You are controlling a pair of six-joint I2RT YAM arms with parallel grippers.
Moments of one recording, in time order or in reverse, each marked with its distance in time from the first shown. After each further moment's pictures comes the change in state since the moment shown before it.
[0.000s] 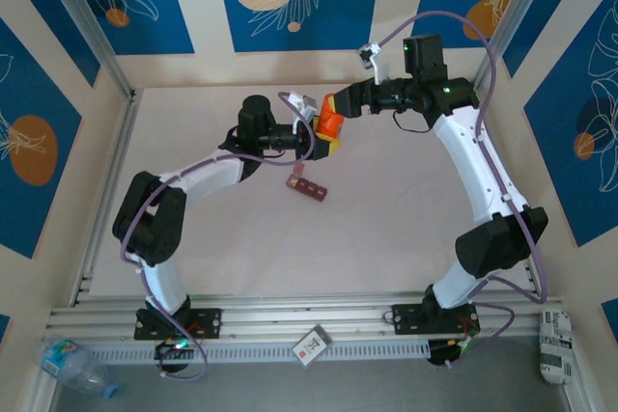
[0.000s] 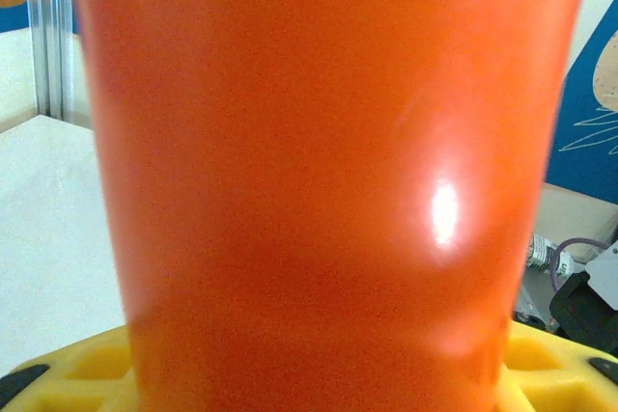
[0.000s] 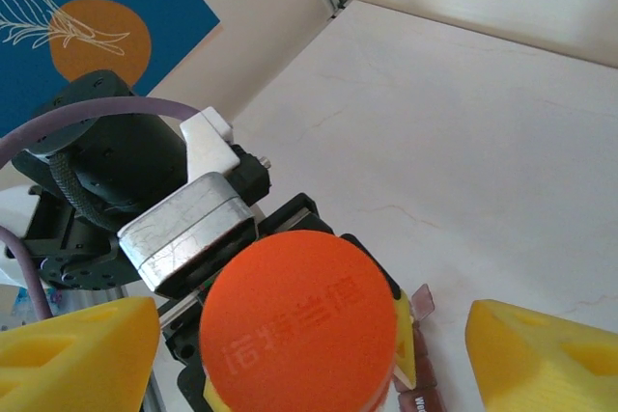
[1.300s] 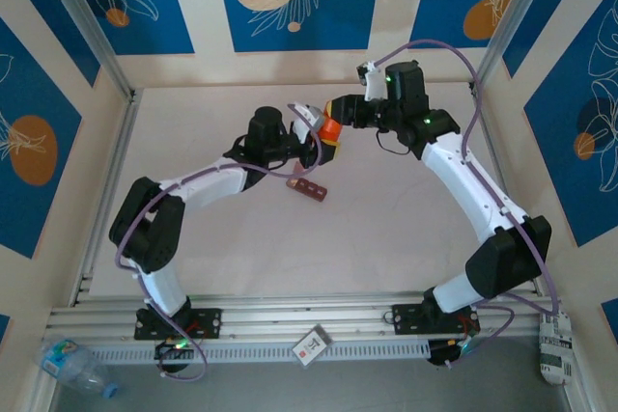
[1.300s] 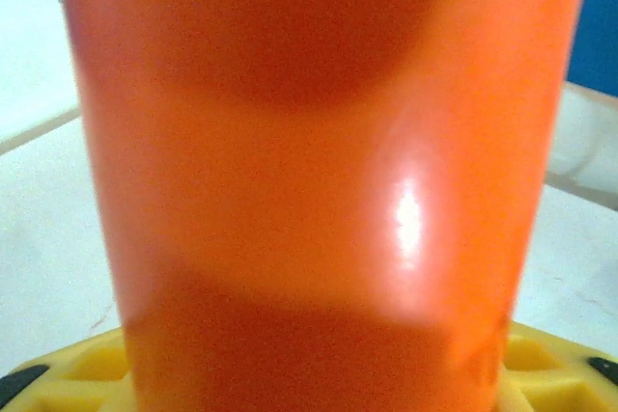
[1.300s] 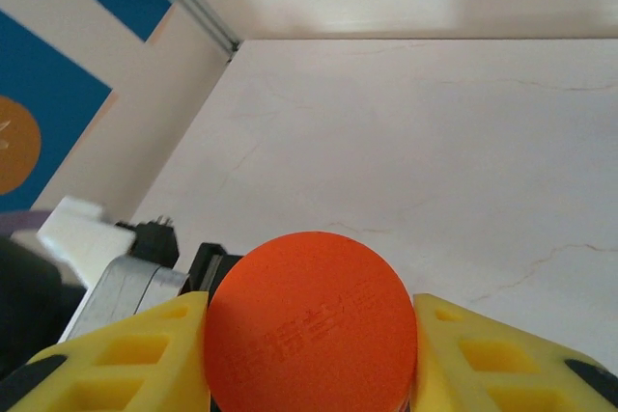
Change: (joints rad) left arm -0.080 -0.052 -0.061 -0.166 -0.435 0.189; right arm 0.108 -0.134 -0.360 0.354 0.365 0.332
